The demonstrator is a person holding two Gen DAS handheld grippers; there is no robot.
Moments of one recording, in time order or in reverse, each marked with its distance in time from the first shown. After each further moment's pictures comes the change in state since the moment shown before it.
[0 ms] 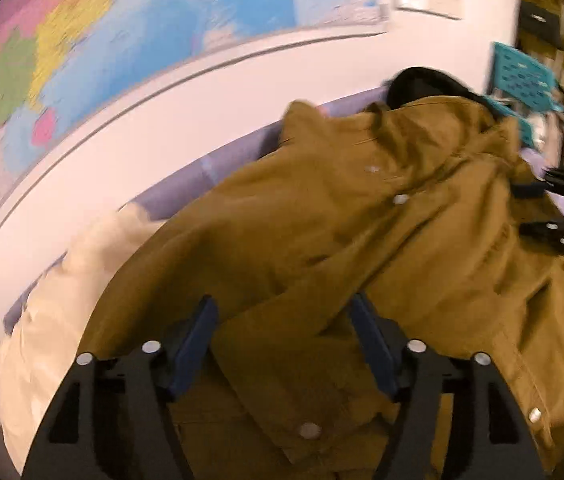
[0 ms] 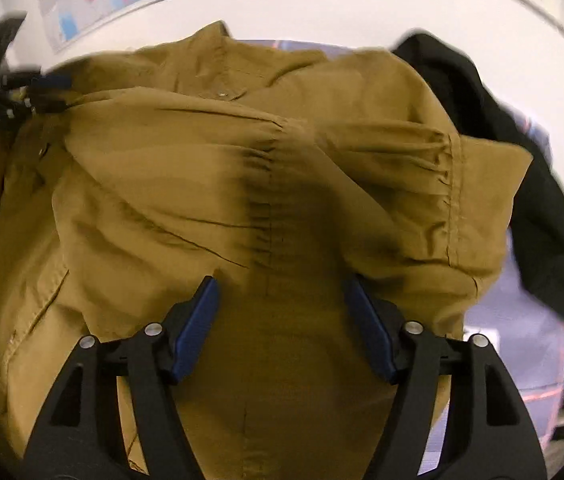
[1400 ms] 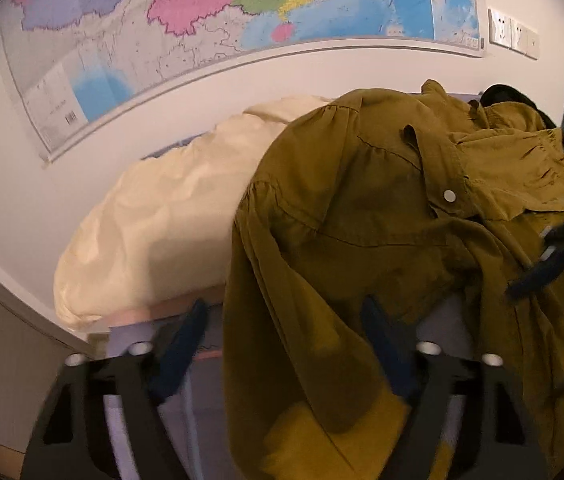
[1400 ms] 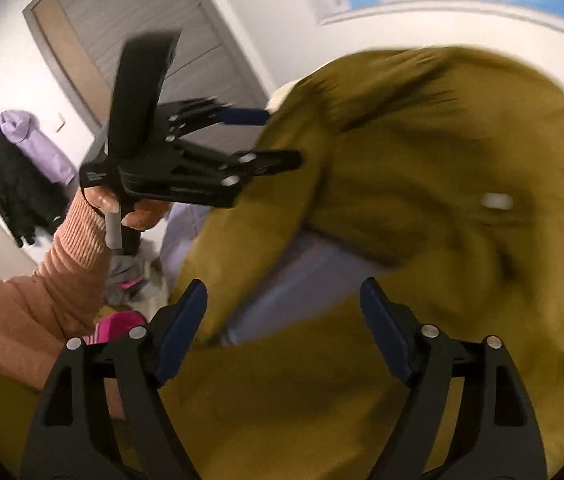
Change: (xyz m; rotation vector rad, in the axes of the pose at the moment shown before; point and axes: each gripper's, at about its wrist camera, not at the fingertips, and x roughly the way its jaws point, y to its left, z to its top) left arm -0.111 0.064 -0.196 -0.276 -0.055 0.249; right arm 0.027 0.334 0.030 -0.359 0.042 0.745
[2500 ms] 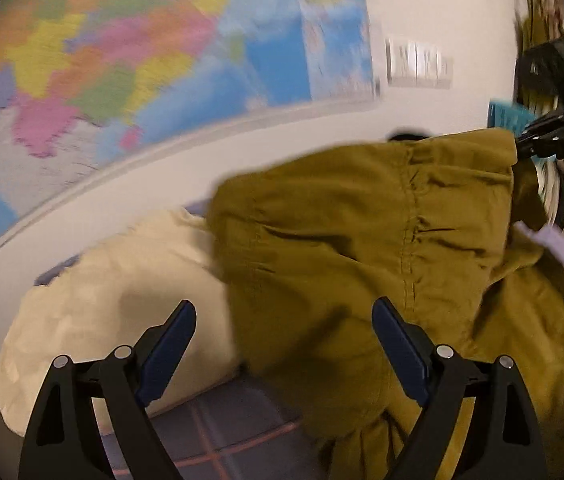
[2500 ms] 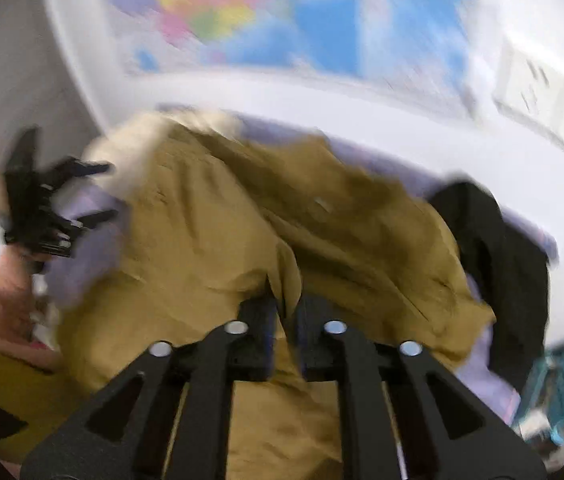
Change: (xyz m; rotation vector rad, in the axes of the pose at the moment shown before) left arm 0.010 -0.139 0.096 0.170 -0.148 -0.209; right arm -0.288 -0.112 -0.036 0.245 -0.030 -0.636
